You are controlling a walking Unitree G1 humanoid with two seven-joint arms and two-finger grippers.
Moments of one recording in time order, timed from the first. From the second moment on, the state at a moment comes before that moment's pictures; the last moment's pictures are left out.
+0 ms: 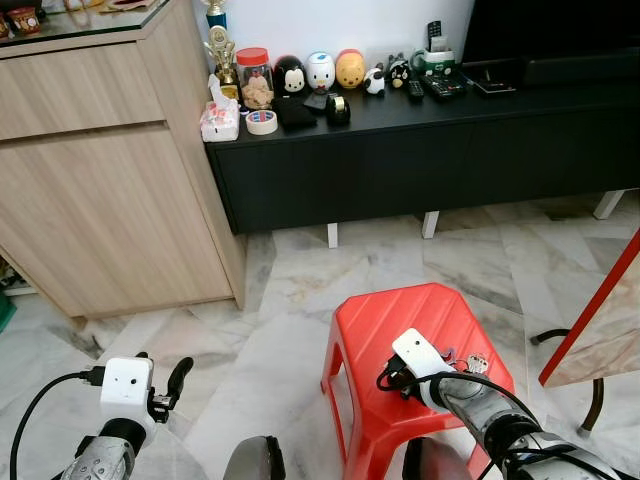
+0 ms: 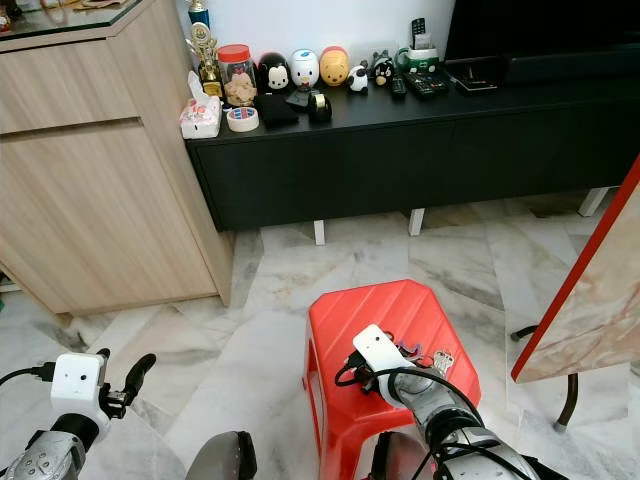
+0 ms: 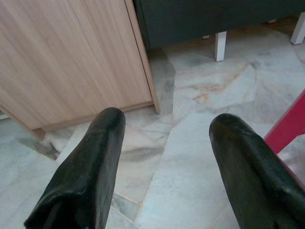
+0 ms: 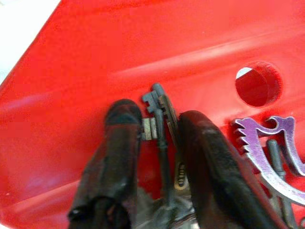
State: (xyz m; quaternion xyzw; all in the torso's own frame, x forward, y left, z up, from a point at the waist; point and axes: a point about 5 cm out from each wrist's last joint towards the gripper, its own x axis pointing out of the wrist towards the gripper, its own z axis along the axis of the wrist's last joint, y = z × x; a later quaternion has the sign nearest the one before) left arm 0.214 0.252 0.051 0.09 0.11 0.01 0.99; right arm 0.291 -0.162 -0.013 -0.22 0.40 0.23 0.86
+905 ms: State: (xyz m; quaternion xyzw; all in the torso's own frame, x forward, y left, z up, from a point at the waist) left arm 0.234 0.247 0.046 0.07 0.09 0.03 0.99; right arm 0.303 -0.172 0.001 -0.04 0.31 0.09 0.95
